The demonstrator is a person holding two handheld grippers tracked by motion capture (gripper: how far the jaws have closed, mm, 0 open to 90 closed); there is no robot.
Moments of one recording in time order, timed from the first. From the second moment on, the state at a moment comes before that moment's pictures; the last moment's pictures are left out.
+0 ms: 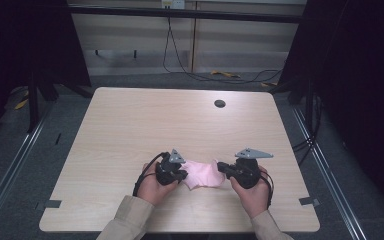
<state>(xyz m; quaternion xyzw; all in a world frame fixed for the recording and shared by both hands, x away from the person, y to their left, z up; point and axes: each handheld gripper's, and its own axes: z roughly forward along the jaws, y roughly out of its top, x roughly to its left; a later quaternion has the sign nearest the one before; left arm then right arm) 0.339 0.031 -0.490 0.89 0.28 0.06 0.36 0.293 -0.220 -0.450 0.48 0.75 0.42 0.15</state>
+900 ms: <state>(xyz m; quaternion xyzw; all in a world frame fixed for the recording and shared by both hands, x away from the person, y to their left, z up) 0.337 0.028 -0.483 0.88 0.28 0.05 0.38 0.296 -0.207 -0.446 0.47 0.77 0.42 0.14</state>
